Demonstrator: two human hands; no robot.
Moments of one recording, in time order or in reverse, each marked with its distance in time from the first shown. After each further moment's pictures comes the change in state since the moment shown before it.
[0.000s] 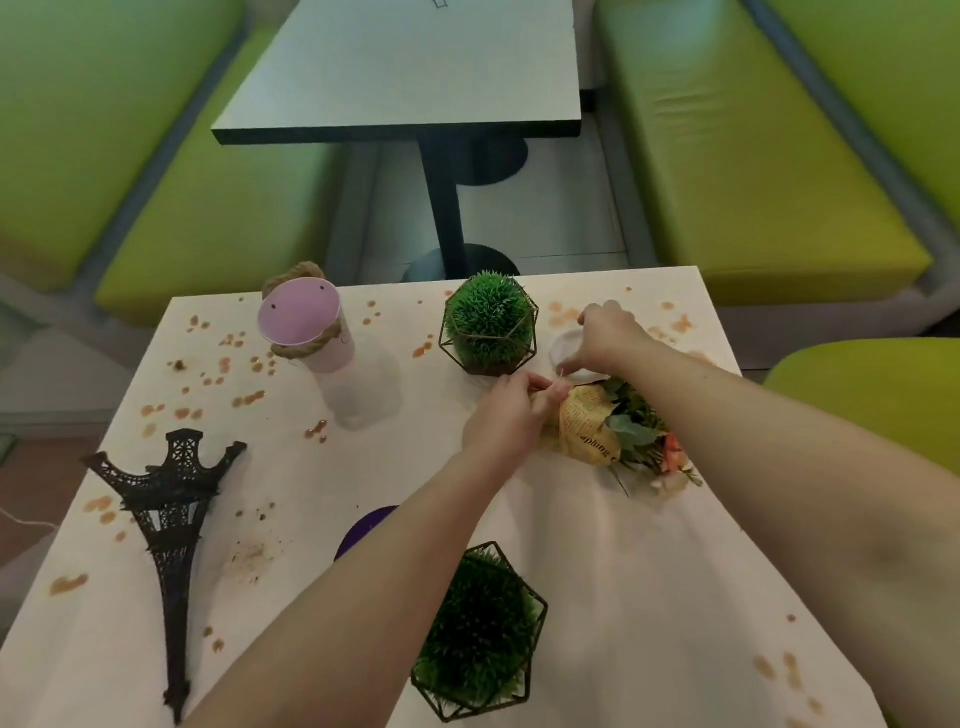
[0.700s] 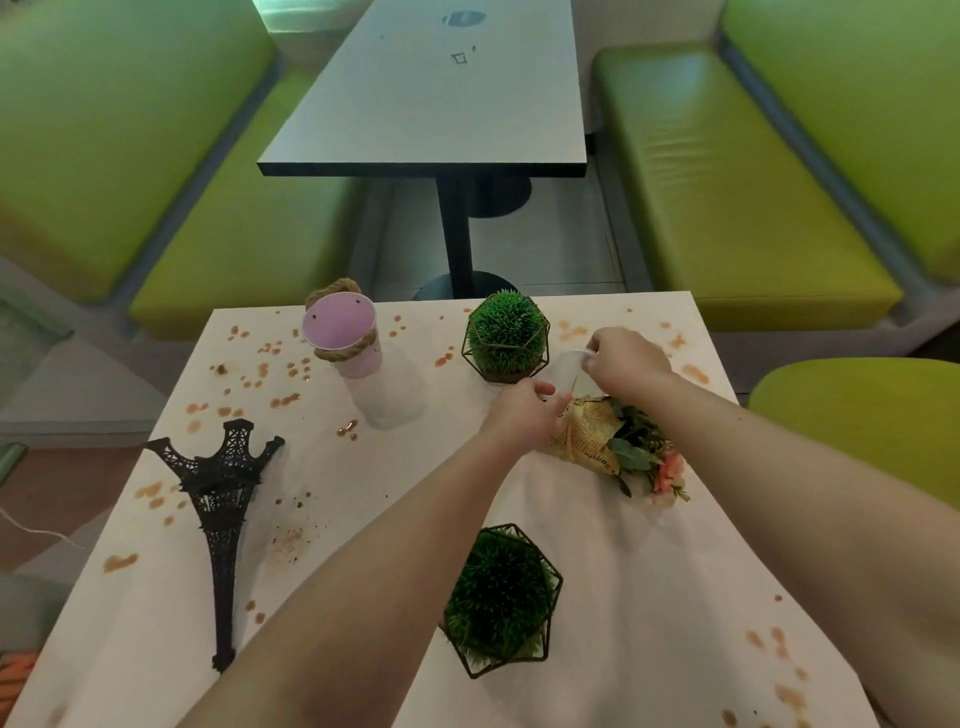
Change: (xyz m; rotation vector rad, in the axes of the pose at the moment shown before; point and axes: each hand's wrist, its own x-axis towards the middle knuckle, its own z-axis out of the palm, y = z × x) left_hand -0.026 0.030 -0.031 -0.112 -0.077 -0.131; right_hand -0.064 -0.010 -0.018 0.034 0.155 -0.003
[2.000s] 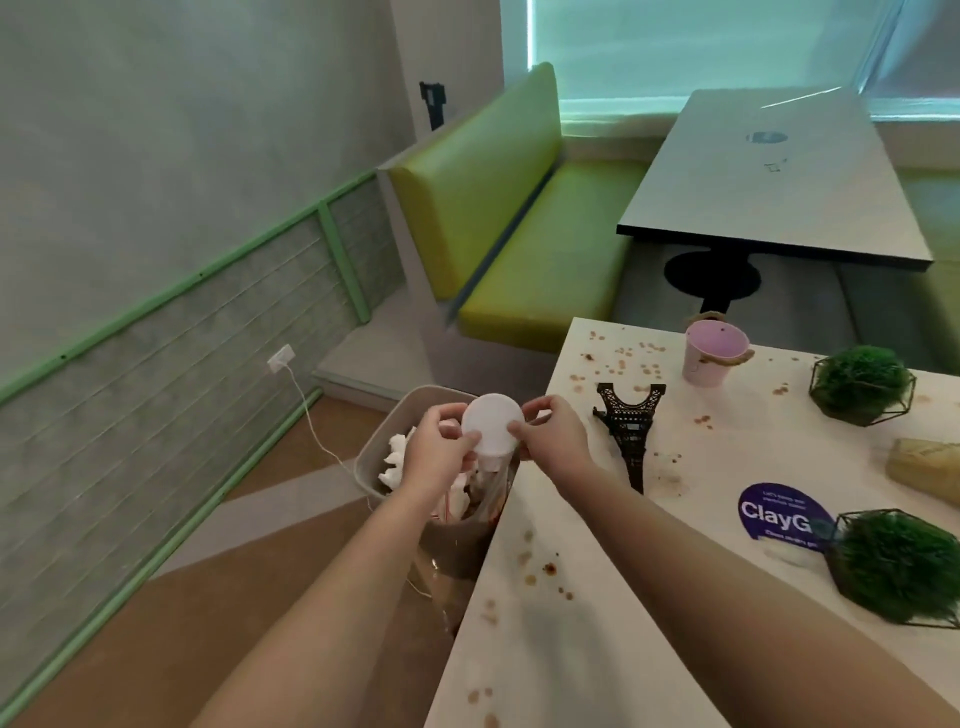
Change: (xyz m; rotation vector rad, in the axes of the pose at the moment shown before) left_hand -0.349 -0.324 -0.369 -0.527 0.649 -0.104; right_hand -0.338 -0.476 0.104 0.962 -0.247 -0.173
